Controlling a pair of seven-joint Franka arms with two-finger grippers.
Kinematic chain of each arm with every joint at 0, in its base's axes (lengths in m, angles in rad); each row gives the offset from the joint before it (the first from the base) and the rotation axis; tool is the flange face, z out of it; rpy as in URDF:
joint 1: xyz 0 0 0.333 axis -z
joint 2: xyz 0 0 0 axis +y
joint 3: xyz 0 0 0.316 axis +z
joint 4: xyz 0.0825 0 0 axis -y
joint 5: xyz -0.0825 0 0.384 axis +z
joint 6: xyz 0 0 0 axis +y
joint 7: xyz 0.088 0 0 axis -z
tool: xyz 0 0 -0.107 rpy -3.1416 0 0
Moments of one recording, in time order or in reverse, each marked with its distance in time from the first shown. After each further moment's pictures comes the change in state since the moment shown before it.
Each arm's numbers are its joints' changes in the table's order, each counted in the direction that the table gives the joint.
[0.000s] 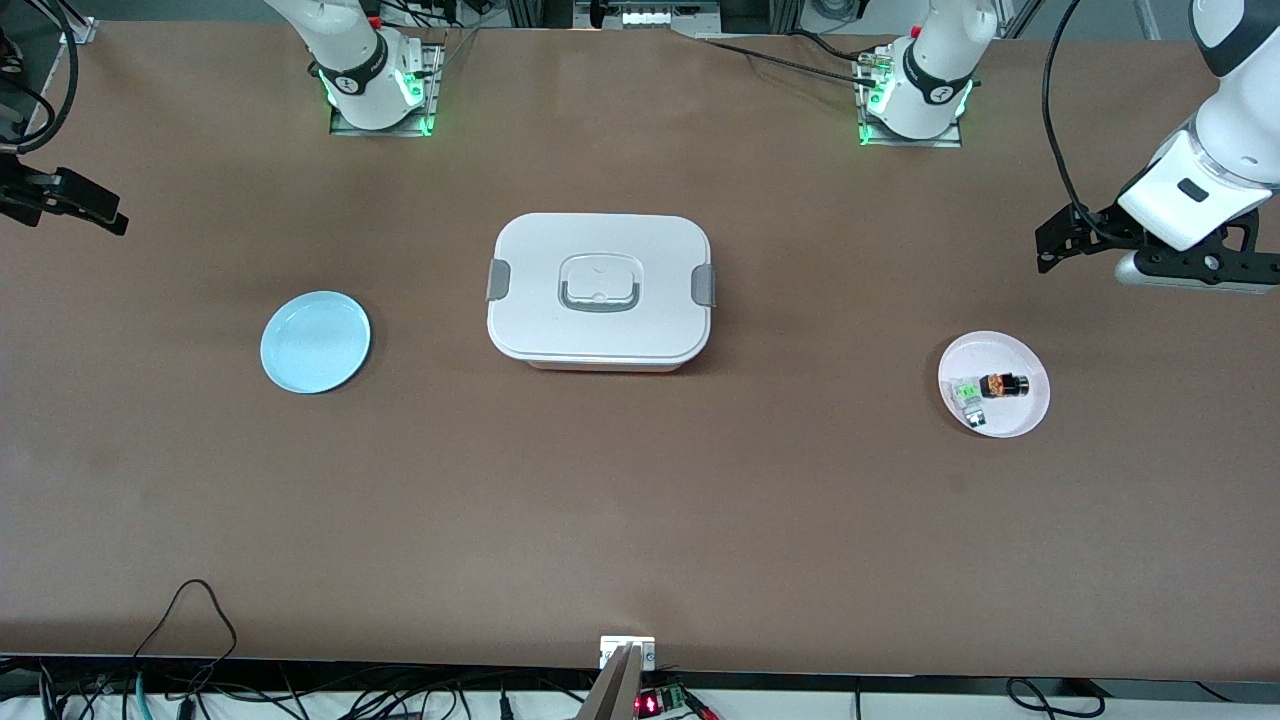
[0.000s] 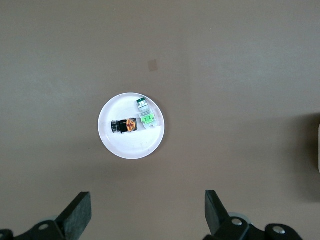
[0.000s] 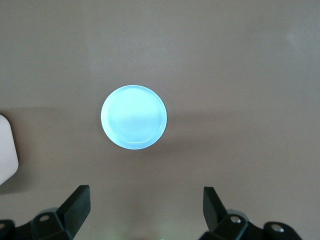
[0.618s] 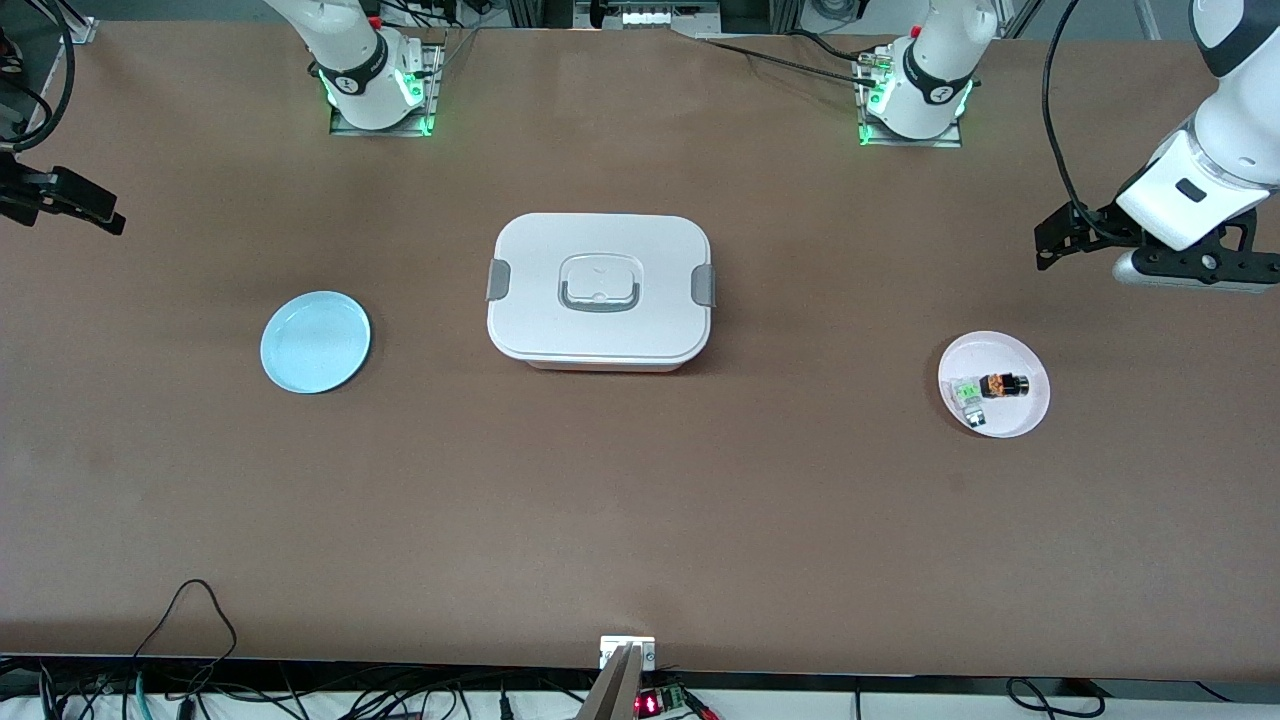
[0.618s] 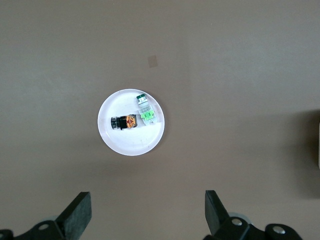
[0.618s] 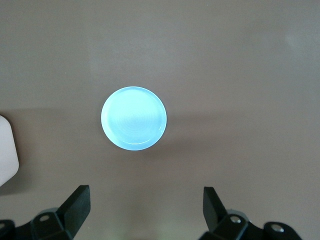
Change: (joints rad) left arm 0.000 0.000 0.000 0.001 0.000 0.016 0.000; right arm 0.000 0.000 0.000 0.006 0.000 0.000 0.000
